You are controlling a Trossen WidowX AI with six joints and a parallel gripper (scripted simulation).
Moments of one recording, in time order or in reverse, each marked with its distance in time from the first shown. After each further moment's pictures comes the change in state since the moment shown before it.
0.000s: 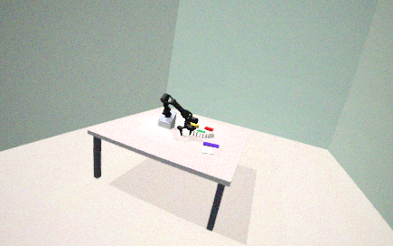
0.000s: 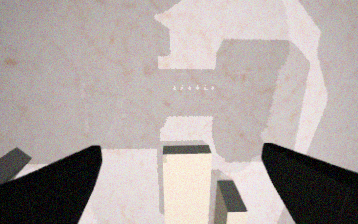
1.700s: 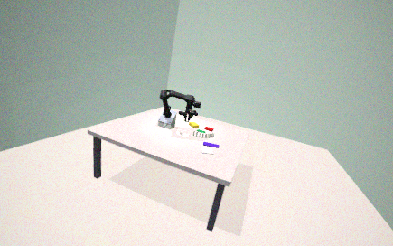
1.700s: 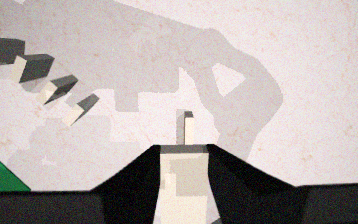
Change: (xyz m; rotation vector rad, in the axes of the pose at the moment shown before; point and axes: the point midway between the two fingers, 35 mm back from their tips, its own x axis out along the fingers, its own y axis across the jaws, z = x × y) arm -0.149 -0.008 0.003 -0.012 0.005 0.000
